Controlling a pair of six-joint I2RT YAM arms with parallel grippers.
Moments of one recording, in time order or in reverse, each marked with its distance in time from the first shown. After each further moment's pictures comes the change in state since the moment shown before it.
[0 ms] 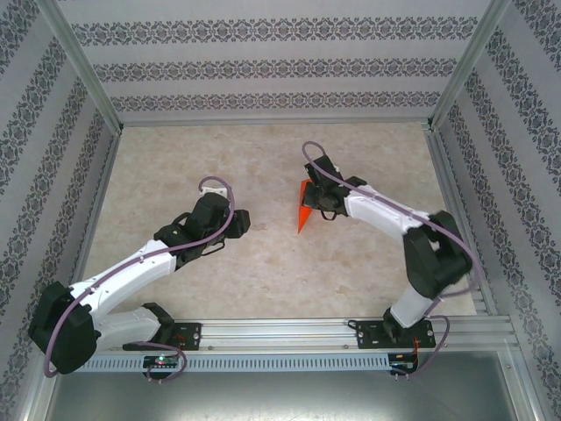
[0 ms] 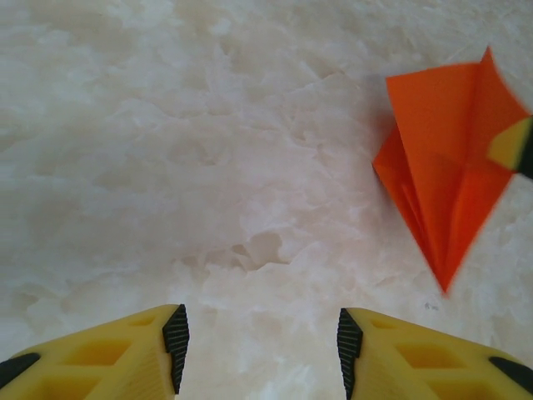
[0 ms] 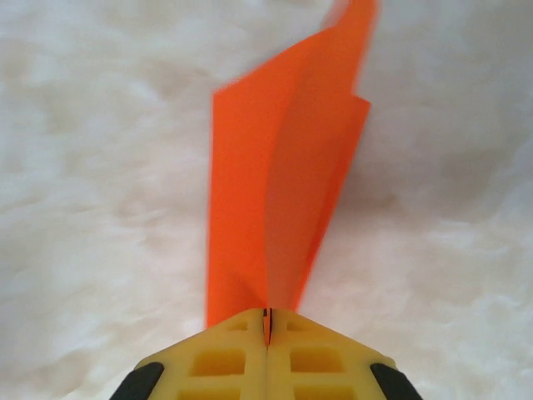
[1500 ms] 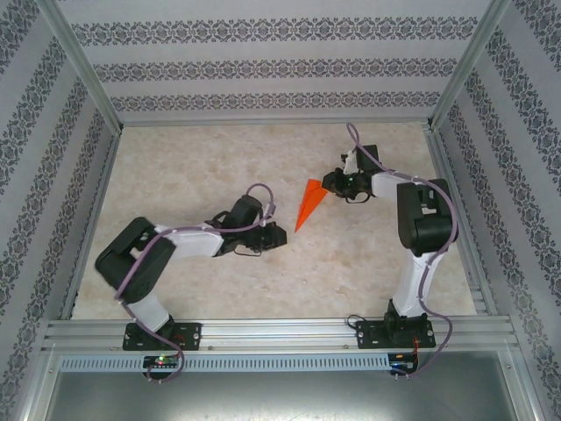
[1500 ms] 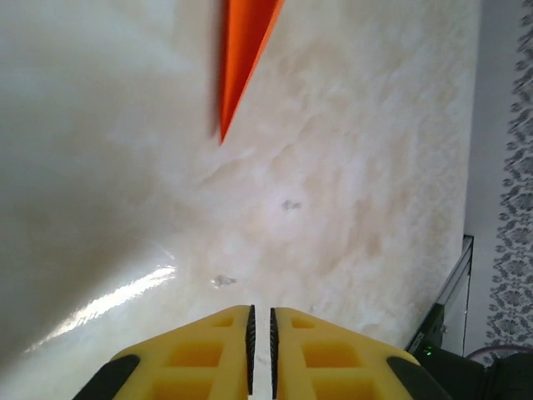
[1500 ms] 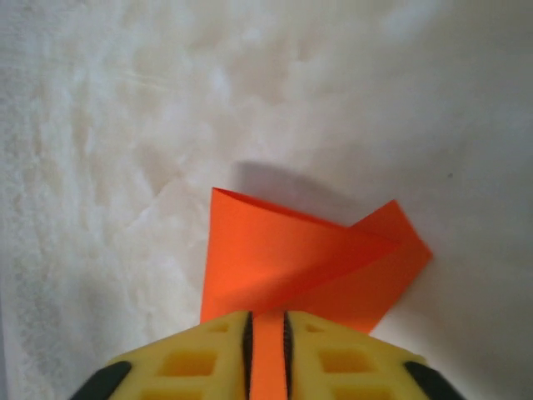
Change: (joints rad) left arm -0.026 0.497 0.035 0.428 0.603 -0.250; right arm -0.433 0.317 0.048 0.296 -0.689 -0.174
